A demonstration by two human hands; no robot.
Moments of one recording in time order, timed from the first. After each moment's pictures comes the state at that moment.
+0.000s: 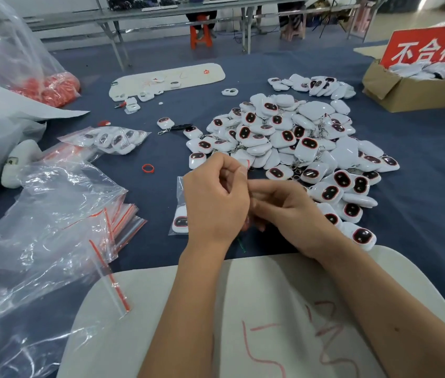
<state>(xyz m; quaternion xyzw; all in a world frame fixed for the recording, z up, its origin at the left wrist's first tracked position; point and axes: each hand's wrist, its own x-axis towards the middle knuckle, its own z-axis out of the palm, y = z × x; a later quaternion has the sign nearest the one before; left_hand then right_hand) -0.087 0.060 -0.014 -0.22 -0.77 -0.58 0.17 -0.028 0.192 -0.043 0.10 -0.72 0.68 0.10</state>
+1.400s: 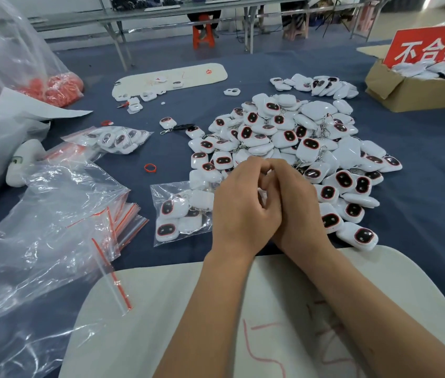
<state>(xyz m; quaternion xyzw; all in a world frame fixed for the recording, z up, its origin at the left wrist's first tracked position) -0.067 0.082 -0.021 -0.33 -0.78 -0.49 0.21 -0.026 0.180 -0.041 -0.04 -0.88 0.33 0.35</state>
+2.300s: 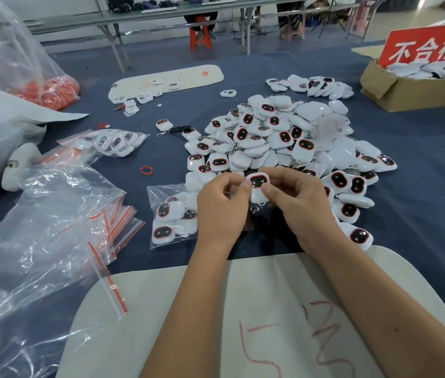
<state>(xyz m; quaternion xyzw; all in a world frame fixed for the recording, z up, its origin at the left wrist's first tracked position) -0.091 0.073 -0.039 -0.14 -0.76 -0.63 -0.01 -0.033 0.204 -0.048 -0.12 -0.70 0.67 0.24</state>
